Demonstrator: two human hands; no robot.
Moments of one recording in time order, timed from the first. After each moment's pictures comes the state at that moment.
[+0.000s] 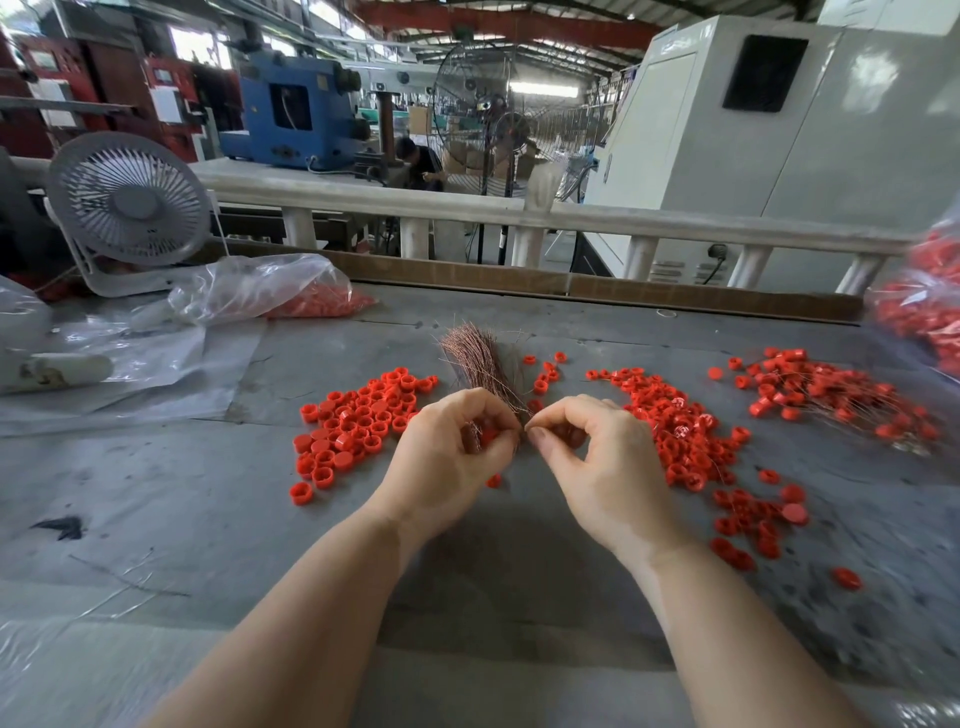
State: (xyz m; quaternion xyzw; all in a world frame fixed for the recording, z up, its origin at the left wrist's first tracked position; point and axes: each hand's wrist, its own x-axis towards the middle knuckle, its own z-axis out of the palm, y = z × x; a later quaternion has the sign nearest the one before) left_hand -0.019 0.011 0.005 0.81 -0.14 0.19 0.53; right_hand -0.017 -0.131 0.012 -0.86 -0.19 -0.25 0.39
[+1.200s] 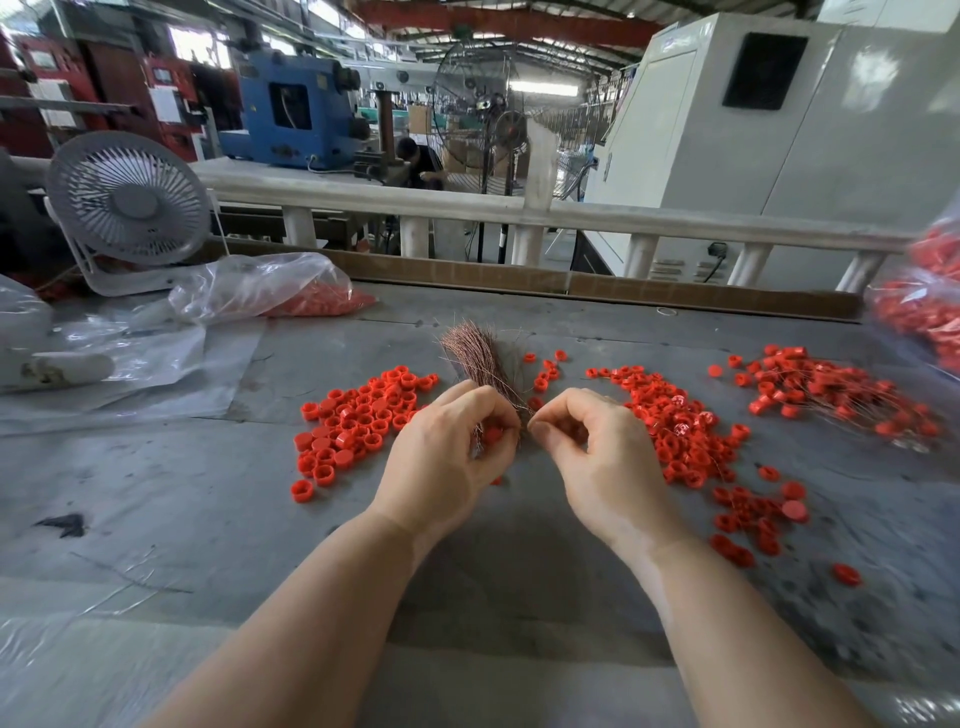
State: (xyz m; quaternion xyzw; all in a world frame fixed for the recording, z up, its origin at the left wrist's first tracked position) left_hand -0.019 0.013 0.000 0.85 -0.19 0.31 0.39; right_hand -0.015 -0.130 0.011 -0.86 -0.18 -0.22 0.43
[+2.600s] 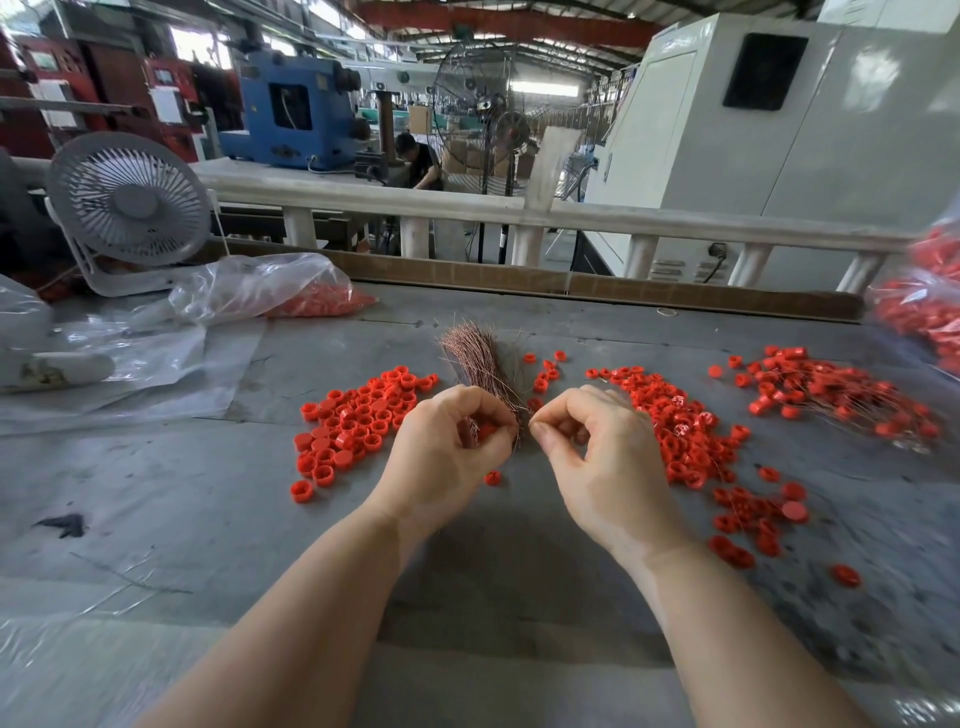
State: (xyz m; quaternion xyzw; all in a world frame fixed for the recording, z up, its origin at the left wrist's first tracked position) left_hand -0.021 0.011 0.007 0.83 -0.11 0.21 0.51; right_hand -0.016 -0.131 0.010 -0.85 -0.22 -0.32 0.36
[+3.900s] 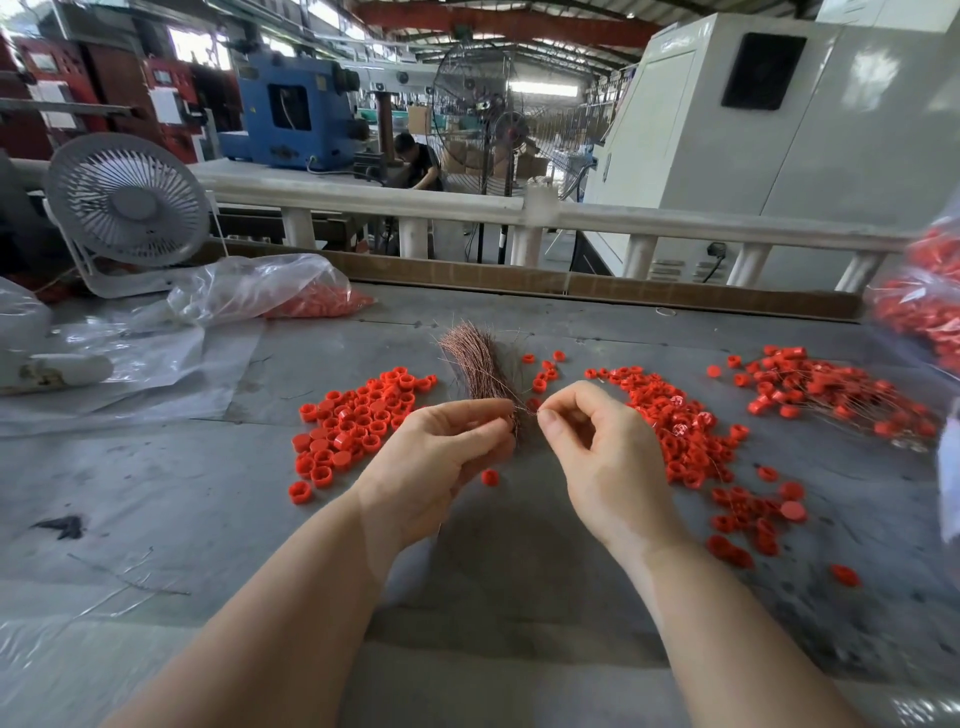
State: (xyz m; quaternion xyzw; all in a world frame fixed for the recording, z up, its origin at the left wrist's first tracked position) left_hand -0.019 0.013 0.008 0.58 0.00 -0.04 0.81; right_hand -0.014 -0.132 0.005 -0.84 -0.16 -0.26 0.44
